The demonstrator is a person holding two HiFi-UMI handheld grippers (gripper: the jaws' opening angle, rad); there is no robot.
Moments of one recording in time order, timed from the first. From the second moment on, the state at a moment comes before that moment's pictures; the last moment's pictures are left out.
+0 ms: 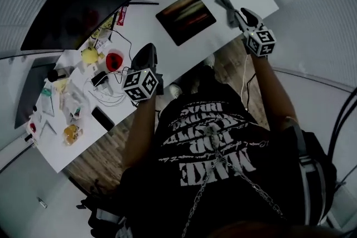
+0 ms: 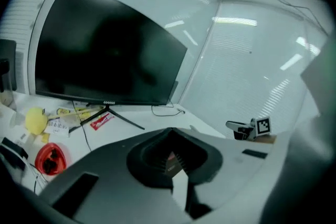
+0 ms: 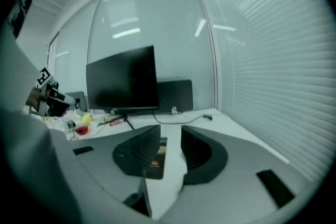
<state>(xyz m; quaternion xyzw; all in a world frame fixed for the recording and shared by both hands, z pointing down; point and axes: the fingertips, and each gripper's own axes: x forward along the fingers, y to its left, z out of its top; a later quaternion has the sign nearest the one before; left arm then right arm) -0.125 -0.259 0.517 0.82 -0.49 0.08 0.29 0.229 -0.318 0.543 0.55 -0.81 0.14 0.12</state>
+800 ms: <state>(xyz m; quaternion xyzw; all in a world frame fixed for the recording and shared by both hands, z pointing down) -0.080 -0.125 0.390 0.92 -0.38 -0.01 0.12 0.149 -0.040 0.363 0.60 -0.79 0.01 0.07</state>
